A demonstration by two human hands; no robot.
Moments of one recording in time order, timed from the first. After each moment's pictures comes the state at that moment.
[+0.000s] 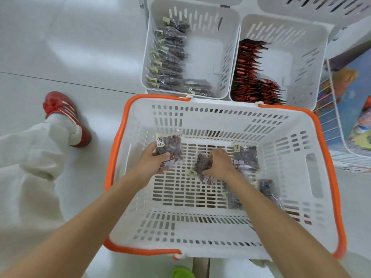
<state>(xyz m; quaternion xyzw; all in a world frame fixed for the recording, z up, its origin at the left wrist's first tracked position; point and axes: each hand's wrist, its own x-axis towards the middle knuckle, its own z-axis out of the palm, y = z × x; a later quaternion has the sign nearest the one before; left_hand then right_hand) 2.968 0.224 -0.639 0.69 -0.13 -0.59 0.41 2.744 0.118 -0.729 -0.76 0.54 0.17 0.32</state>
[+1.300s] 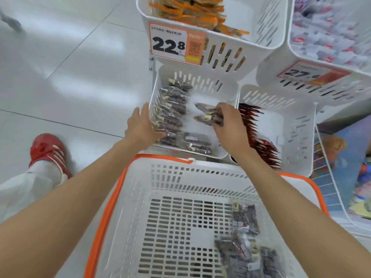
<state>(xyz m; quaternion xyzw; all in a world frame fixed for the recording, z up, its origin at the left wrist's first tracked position) 3.083 0.036 -0.585 0.83 -0.46 -0.24 0.22 2.843 -0.063 -0.559 -0.85 0.45 -0.22 0.13</state>
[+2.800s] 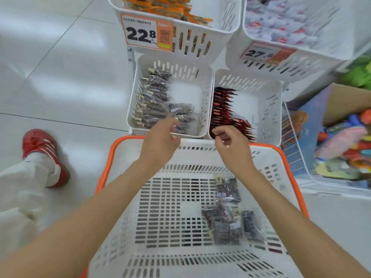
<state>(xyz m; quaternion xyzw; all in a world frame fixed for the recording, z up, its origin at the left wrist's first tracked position) 2.965 0.098 -0.558 0.70 -0.54 -0.26 0.38 2.762 0.055 -0.525 -0.76 0.51 -0.28 0.30</state>
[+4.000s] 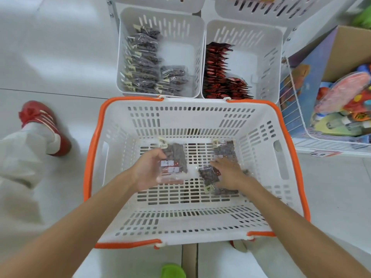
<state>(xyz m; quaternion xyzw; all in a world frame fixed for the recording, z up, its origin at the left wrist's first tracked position) 2.925 0.223 -0.601 0.46 -0.08 -0.81 0.36 2.650 0.138 -0.677 -0.79 0.46 0.30 0.27</state>
